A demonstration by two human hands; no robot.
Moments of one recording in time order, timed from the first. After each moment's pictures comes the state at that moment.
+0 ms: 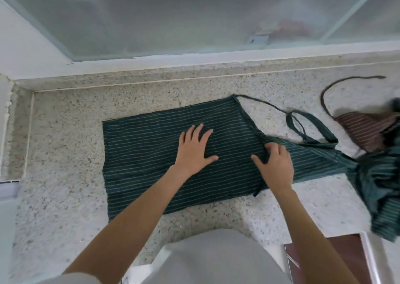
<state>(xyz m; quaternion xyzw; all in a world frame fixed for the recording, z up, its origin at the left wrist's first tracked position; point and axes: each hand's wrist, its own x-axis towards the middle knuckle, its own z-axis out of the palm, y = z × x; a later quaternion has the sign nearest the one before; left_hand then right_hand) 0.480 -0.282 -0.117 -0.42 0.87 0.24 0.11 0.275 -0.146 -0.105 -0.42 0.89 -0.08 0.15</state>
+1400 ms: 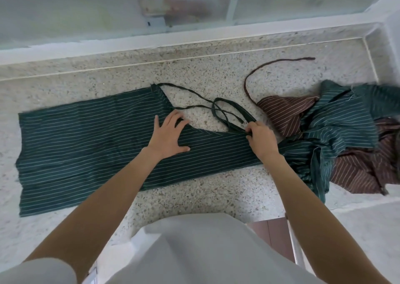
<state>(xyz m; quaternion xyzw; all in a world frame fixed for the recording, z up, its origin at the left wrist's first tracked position) 0.300 -0.219 -0.125 -0.36 0.91 0.18 0.12 0.041 -0.092 -0.106 -0.51 0.83 -0.01 0.23</state>
